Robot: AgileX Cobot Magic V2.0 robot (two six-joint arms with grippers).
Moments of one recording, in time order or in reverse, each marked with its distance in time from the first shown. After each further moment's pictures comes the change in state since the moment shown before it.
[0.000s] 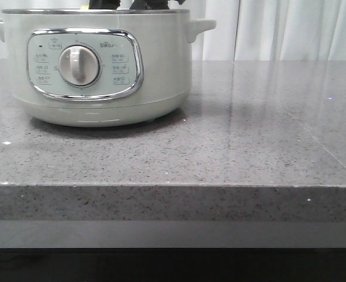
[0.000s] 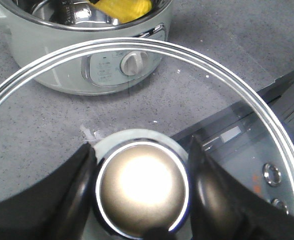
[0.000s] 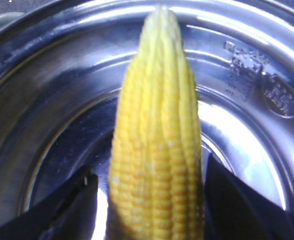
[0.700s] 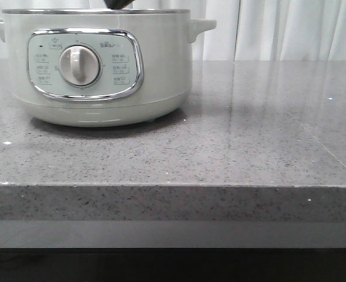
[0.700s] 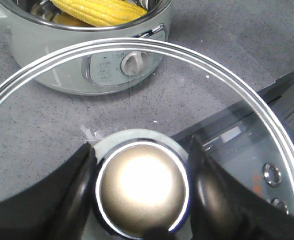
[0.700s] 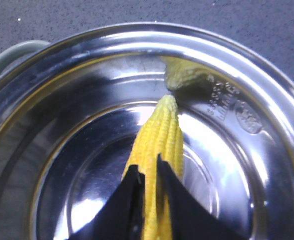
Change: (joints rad) left arm 0.000 0.000 0.000 0.000 0.000 0.000; right arm -0.009 -0.069 -0.006 -0.052 0.011 -0.002
